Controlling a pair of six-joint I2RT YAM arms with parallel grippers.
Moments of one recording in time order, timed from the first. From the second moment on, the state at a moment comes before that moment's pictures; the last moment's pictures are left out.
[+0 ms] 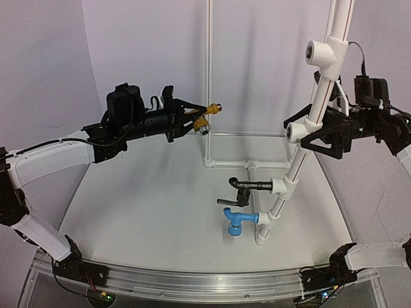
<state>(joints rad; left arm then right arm) -0.82 1.46 1.28 0.20 0.39 -1.25 0.42 1.10 1.50 -0.83 -1.16 -0.17</state>
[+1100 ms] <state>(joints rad) -0.82 1.63 1.67 -0.02 0.77 -1.34 0.33 1.49 1.74 -0.87 -1.32 -0.50</state>
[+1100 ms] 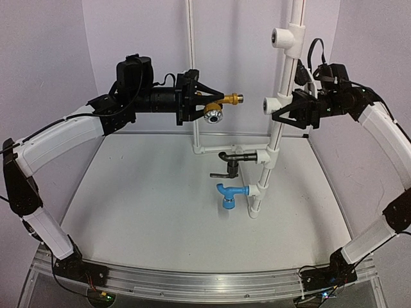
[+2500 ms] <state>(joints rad) -0.90 1.73 1.81 -0.04 0.72 -1.56 0.32 1.55 1.79 -0.87 -1.34 -0.54</state>
